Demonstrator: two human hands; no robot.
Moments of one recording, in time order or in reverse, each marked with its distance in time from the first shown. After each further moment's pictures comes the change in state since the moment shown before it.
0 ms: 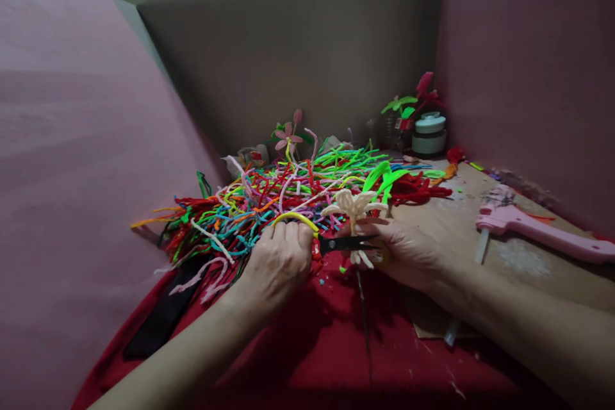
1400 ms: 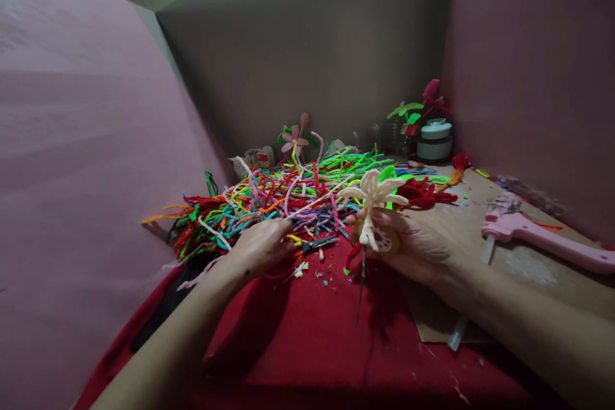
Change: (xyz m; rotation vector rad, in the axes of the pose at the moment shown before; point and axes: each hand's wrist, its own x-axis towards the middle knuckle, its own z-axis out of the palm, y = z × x) left_hand 0.013 -0.042 0.024 -0.771 -0.432 -0.255; right_hand -0.001 -0.012 -0.001 -0.030 0.036 -0.094
